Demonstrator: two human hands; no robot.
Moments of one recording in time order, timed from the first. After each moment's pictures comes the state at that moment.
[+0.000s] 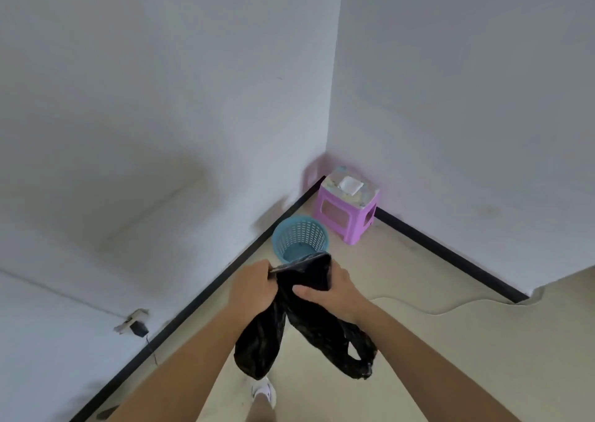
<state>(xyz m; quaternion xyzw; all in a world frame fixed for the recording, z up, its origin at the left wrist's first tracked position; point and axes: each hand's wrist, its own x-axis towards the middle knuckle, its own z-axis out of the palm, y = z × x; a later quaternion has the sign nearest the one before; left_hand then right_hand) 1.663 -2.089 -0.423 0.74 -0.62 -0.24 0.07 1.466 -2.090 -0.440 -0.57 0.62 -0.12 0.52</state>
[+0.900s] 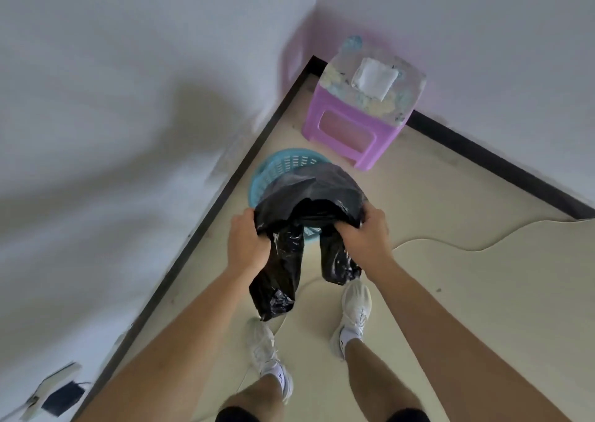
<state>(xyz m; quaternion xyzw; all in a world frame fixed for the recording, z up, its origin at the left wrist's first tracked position) 1.712 -2.417 -0.803 0.75 -0.54 -0.37 0.08 1.507 -2.400 -0.750 -0.33 0.79 -0.25 0.46</state>
